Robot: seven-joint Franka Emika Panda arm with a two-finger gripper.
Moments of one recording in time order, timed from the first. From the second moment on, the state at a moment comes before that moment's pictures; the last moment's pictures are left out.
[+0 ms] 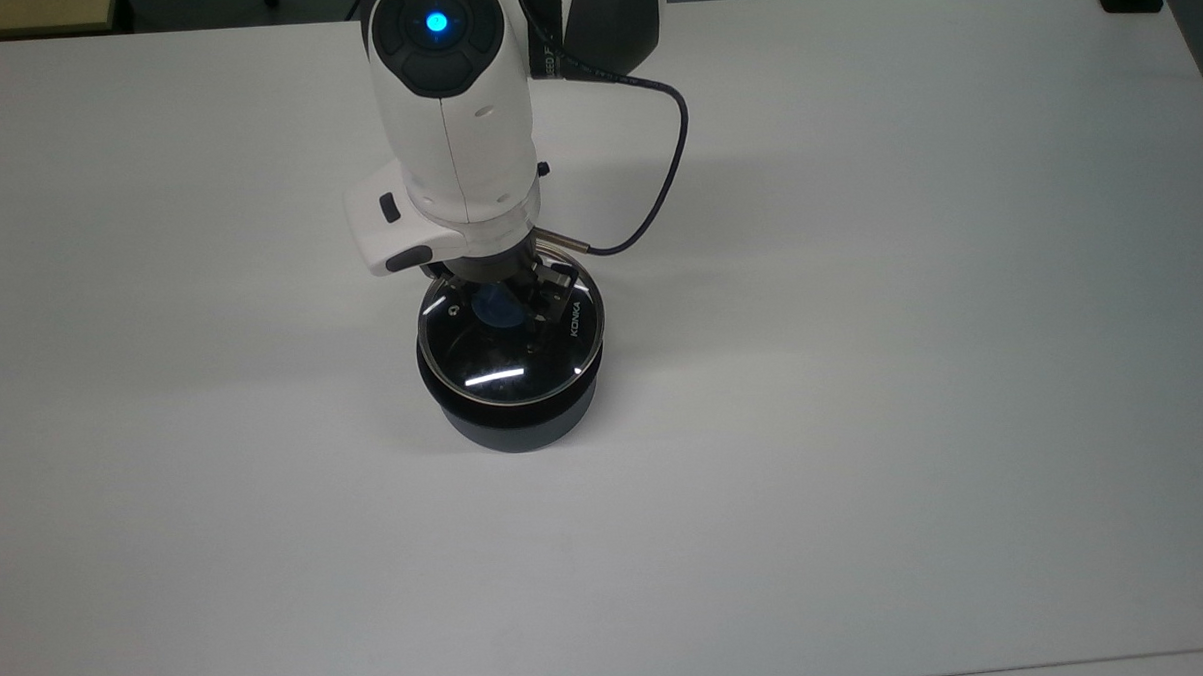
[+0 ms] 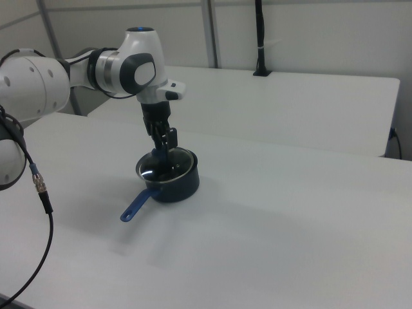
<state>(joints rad) 0.11 0.52 -0.08 -1.33 0.03 1.83 0.42</state>
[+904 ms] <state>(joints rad) 0.11 0.55 -0.08 -1.31 0.03 1.88 0.46</state>
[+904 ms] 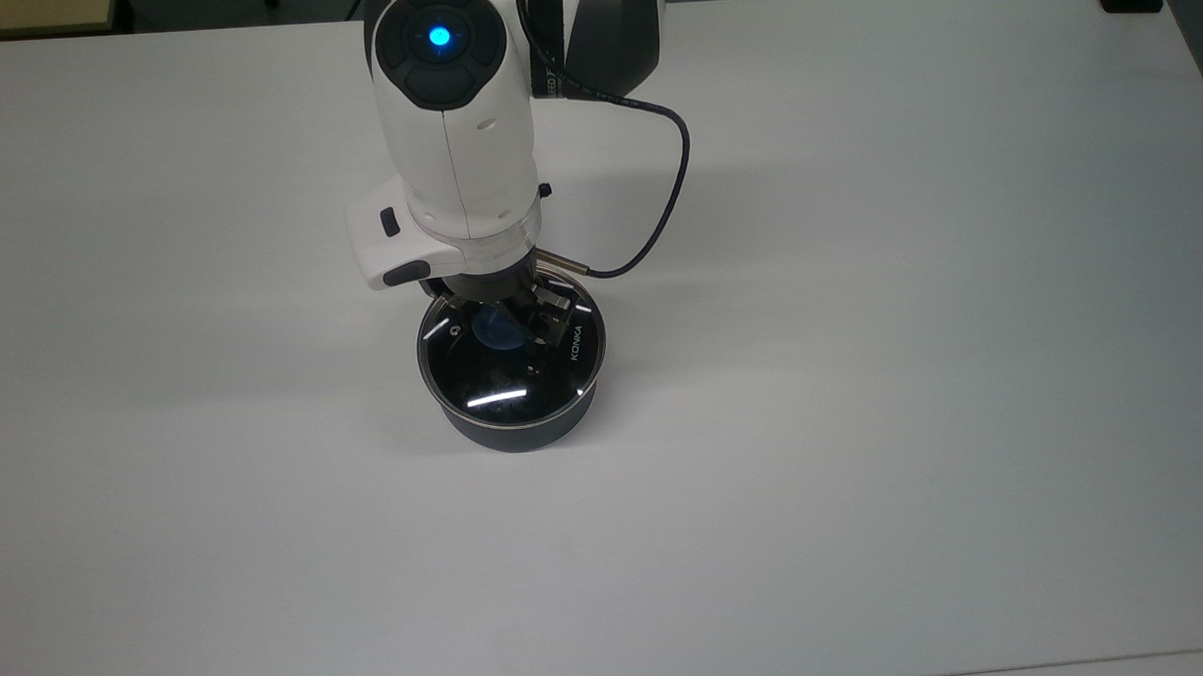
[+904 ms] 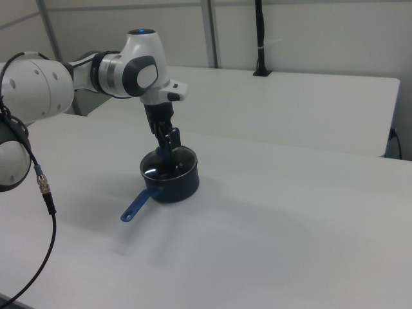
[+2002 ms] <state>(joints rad) 0.02 0.19 0.01 -1.51 0.02 1.70 0.28</state>
